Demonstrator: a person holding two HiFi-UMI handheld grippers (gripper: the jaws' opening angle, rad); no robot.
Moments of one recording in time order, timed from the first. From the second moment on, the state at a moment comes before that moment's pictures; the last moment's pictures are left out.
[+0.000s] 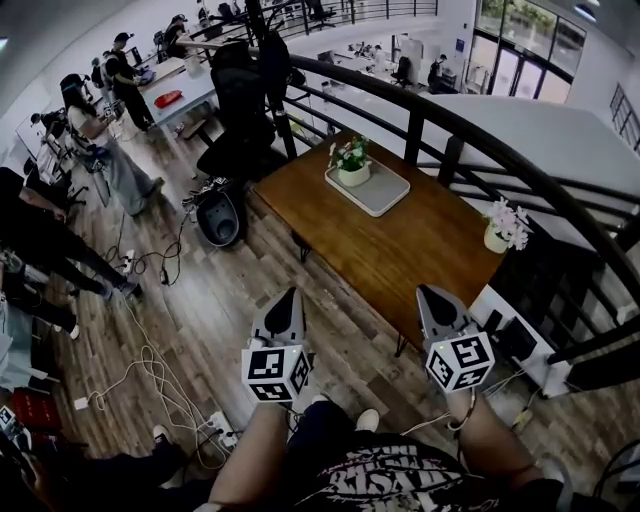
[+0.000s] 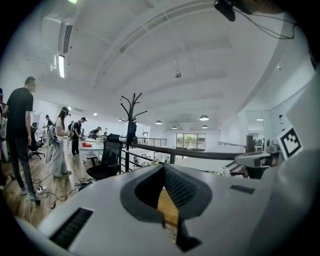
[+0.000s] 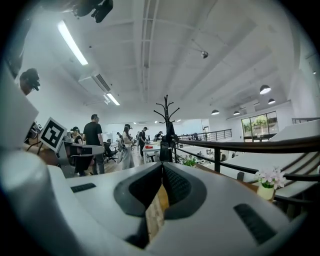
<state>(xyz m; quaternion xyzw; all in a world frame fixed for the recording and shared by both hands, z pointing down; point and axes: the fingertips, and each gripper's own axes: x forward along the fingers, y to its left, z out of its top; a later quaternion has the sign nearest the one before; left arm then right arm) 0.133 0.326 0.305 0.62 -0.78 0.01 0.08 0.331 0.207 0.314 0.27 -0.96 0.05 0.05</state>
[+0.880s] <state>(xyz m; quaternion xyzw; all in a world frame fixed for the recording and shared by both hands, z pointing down) 0.026 0.239 0.352 0.64 -0.76 0.02 0.11 0.222 0.125 0.345 0.28 -0.95 0.07 0.07</state>
